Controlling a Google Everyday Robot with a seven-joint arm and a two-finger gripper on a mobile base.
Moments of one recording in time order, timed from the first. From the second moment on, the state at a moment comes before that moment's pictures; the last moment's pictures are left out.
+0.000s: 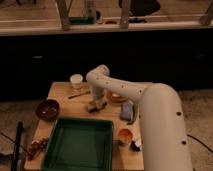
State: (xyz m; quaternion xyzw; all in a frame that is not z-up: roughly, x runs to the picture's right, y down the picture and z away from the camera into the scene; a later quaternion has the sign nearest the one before) arm -0.052 0.089 0.932 -0.31 -0.11 -0.19 0.92
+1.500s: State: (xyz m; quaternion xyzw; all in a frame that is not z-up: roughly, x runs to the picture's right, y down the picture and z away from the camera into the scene) arm -0.022 0.131 0.908 -0.33 -0.15 -0.19 0.91
